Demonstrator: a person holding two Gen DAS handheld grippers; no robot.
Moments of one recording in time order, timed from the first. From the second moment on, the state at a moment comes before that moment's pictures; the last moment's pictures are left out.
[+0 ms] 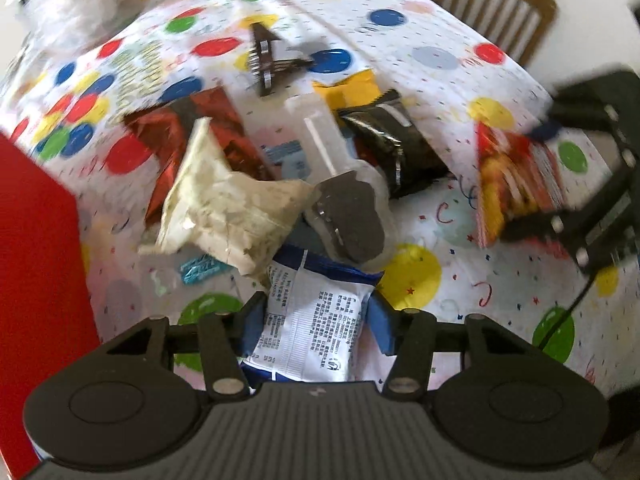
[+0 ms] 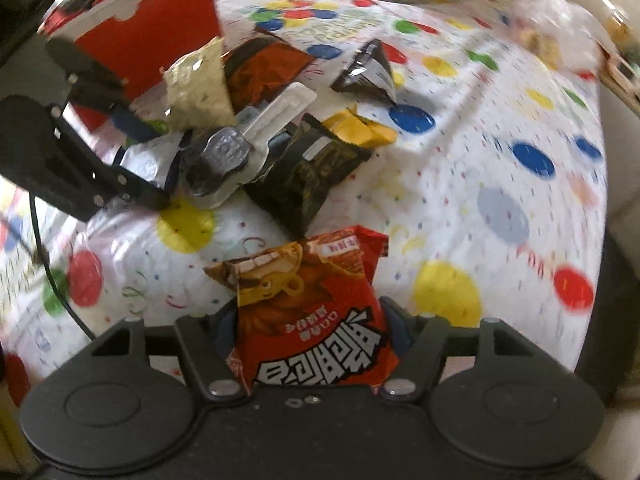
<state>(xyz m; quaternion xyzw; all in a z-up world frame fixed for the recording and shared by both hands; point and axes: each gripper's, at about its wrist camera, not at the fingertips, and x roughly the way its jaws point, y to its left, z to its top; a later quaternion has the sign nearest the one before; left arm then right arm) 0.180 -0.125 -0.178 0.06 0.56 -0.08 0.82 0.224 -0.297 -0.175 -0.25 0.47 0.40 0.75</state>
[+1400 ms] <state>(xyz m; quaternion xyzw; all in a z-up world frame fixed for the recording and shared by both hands) 0.061 0.021 -0.052 -0.18 0.47 0.14 0.85 0.123 -0.211 -0.069 -0.01 0.46 0.22 0.86</state>
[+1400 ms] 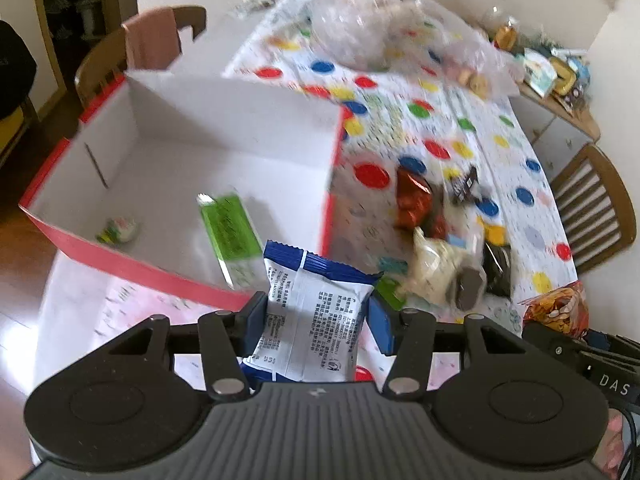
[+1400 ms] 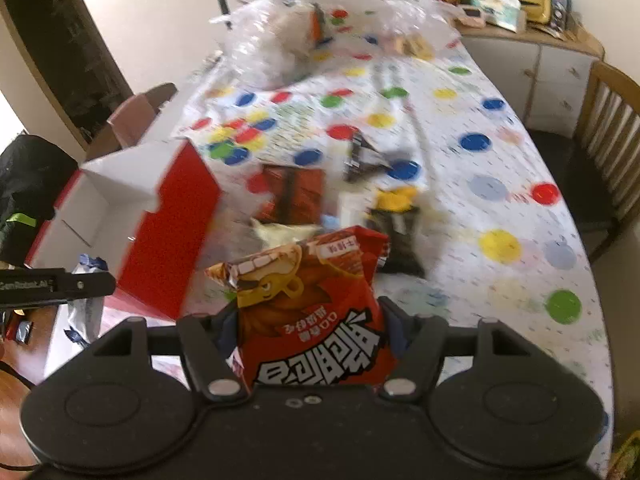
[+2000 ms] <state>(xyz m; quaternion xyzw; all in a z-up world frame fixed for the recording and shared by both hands) 0.056 0.137 -0.022 -0.16 0.44 0.17 0.87 0.119 -0.067 -0.045 -0.03 0.43 0.24 0.87</state>
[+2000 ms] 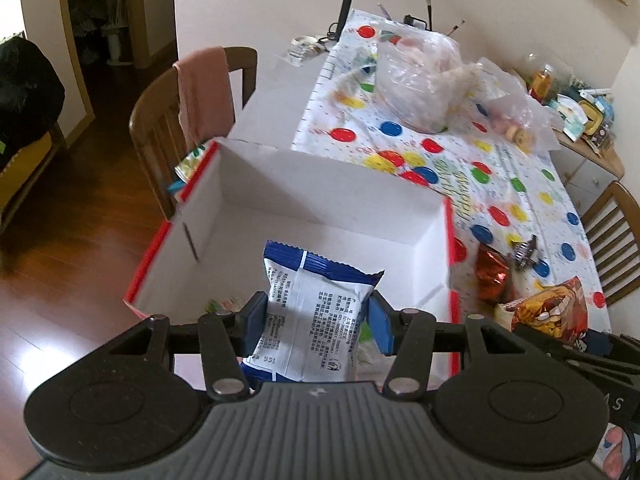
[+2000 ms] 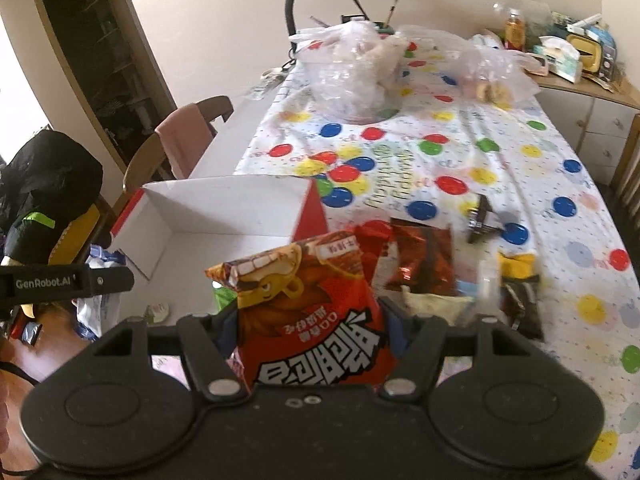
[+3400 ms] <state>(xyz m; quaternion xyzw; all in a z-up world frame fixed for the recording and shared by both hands) 0.126 0.223 -0.119 -0.08 0.56 0.12 0.81 0.176 0.101 -0.157 -0.17 0.53 0.29 0.78</state>
